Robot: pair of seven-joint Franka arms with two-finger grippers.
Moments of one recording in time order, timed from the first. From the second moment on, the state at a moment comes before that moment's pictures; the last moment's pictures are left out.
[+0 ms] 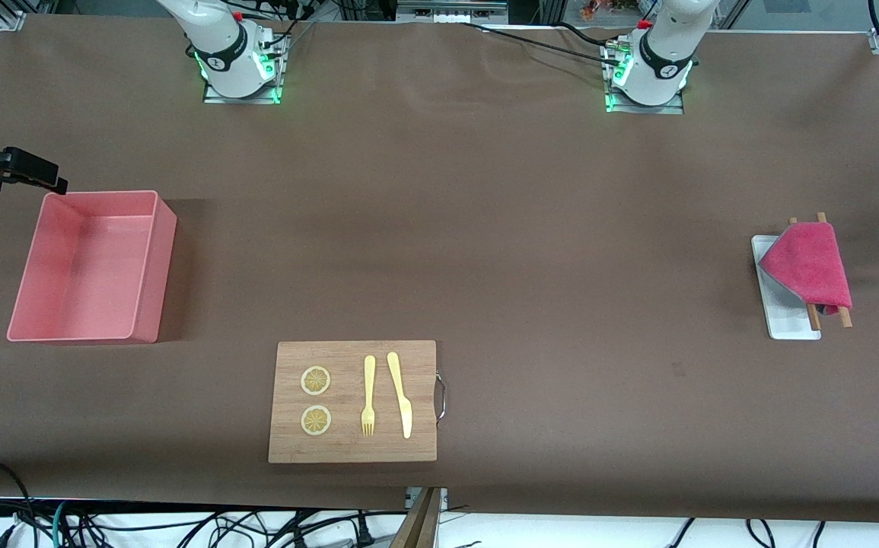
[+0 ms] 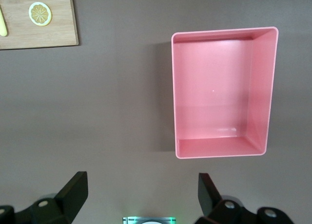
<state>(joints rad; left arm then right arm) 0.87 0.61 -0.15 -1.53 -0.30 1.85 2.34 -0.09 0.12 0.03 -1.46 0.00 1.45 -0.03</state>
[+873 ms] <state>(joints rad) 0.98 0.81 -0.16 -1.52 -0.58 1.74 2.51 -0.11 0.13 0.03 -1.45 -0.07 1.47 -0.03</state>
